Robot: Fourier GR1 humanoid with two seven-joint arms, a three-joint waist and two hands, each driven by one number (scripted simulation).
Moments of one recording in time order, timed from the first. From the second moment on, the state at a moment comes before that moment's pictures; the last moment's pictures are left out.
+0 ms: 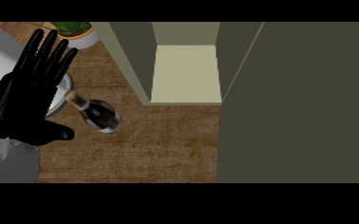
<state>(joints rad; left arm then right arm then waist) -0.23 0.19 0.18 -1.78 0.55 -0.16 0.24 0.08 -0.15 -0.05 -2.37 -0.33 0.20 0.40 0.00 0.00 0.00</state>
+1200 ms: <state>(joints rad) -0.15 0.27 0.29 -1.46 0.46 -0.36 0.01 0.08 -0.09 -0.03 -2.37 -0.28 0.22 0.40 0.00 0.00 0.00</state>
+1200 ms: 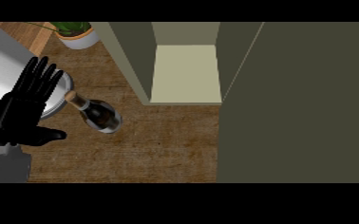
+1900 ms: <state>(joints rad) -0.23 0.31 0.30 -1.08 0.33 -0.46 -0.23 0.06 -0.08 -0.03 -2.37 -0.28 0.24 0.41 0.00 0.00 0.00</state>
